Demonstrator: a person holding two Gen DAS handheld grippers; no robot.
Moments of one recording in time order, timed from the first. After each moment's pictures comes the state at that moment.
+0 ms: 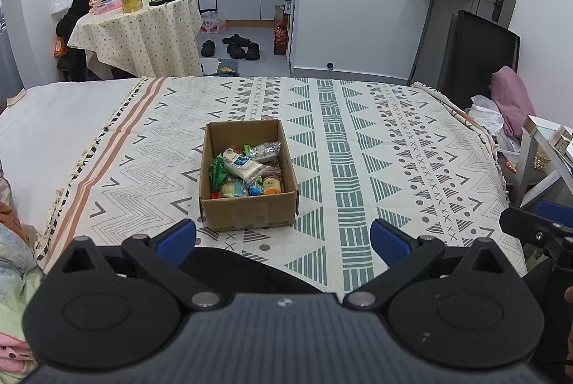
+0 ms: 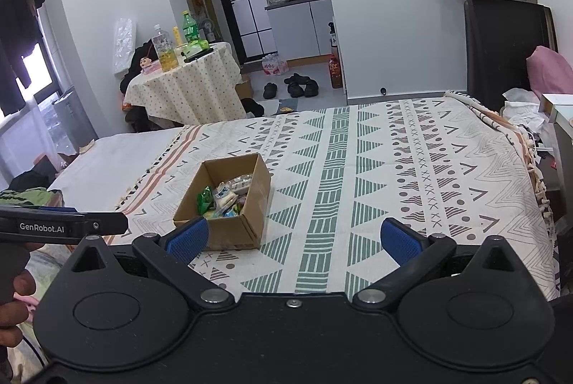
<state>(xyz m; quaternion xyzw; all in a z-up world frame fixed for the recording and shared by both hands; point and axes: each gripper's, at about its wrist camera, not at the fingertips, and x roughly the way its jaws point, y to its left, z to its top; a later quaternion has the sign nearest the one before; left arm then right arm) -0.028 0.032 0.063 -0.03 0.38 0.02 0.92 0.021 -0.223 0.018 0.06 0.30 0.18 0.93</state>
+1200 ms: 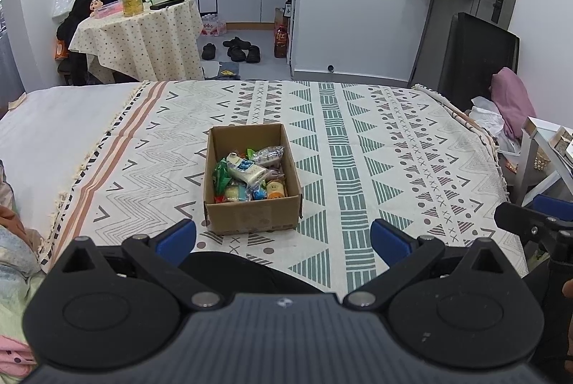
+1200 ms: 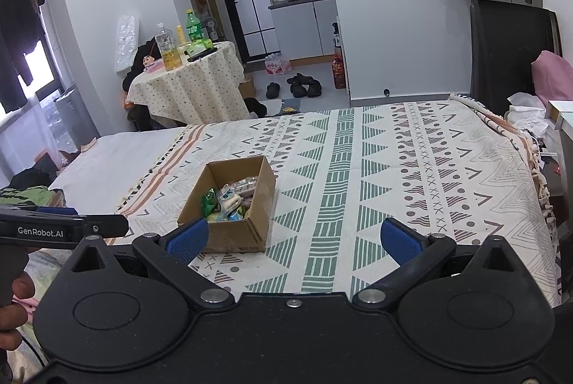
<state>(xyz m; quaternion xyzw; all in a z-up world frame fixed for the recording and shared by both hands) -0.028 0.040 0.069 -0.03 0.38 0.02 0.93 0.024 -0.215 0.025 0.05 0.31 0.18 0.93</state>
